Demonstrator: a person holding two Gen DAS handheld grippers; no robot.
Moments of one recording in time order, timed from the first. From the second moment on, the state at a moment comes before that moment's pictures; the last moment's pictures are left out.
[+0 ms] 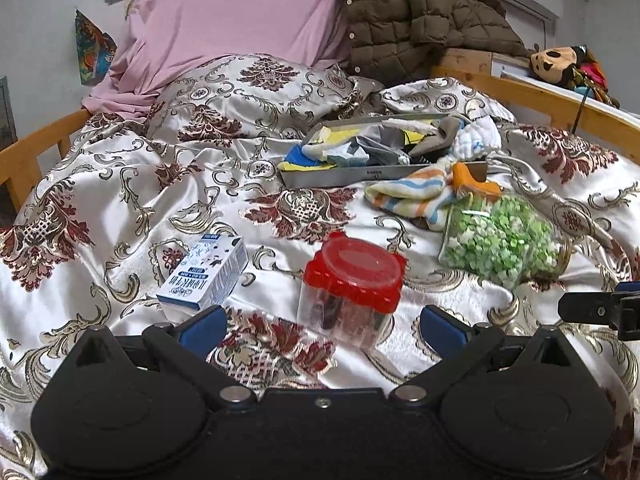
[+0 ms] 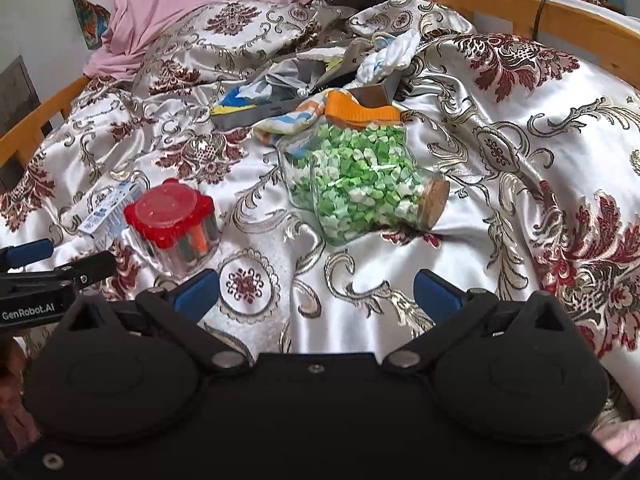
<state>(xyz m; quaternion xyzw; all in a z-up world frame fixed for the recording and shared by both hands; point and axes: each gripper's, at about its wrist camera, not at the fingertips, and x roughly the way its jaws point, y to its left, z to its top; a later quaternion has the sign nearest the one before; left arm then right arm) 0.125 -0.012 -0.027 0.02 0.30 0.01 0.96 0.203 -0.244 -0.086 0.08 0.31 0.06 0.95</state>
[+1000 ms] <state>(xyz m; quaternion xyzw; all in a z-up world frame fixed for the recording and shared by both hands) 0.242 -0.039 -0.007 0.01 0.30 -0.04 0.95 0.294 -0.282 -0.074 0.07 0.12 0.01 0.99</state>
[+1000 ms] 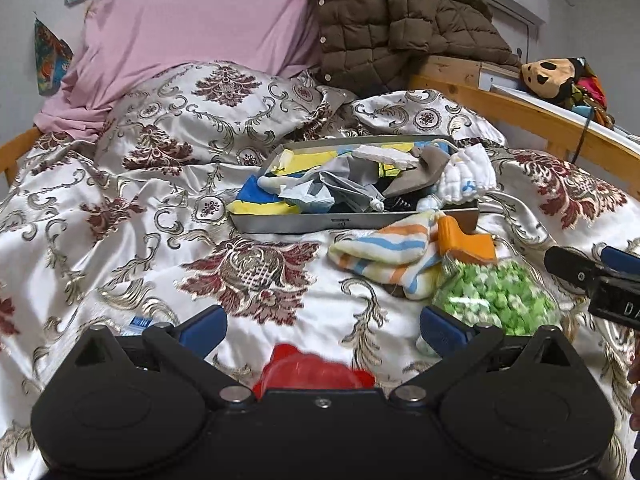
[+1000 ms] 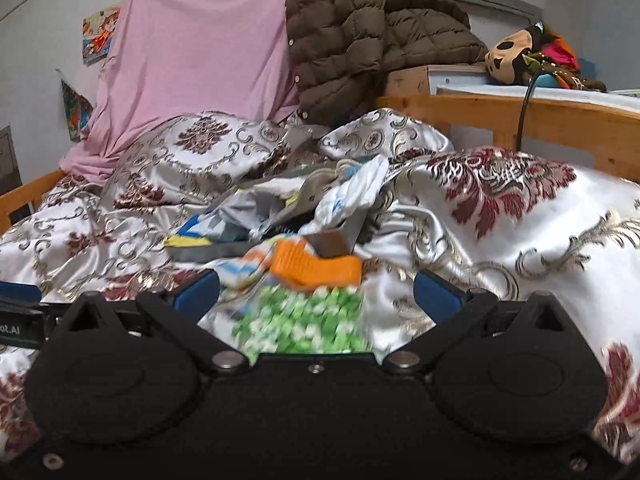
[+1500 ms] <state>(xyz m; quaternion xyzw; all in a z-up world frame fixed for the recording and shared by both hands) 0.323 -0.034 -0.003 0.06 0.30 -0.05 0.95 0.359 -0.281 -0.079 0.00 0.11 0.00 0.99</state>
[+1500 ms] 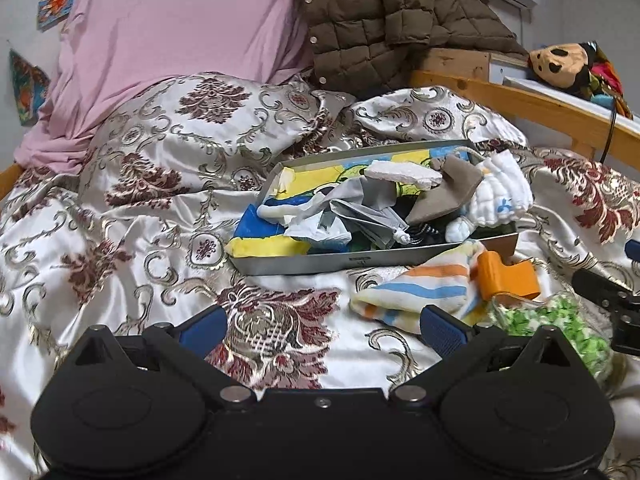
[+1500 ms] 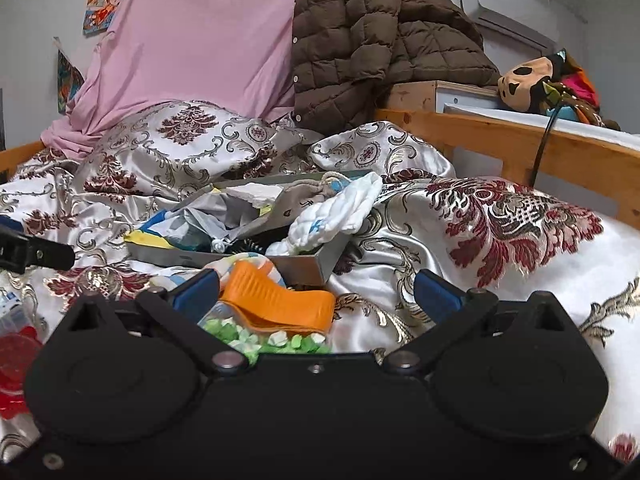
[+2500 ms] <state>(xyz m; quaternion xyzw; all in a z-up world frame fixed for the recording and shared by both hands) 0.384 -0.107 -0.047 0.37 0.27 -0.24 0.86 0.423 -0.294 -0.088 0.07 0.21 0.06 0.97</state>
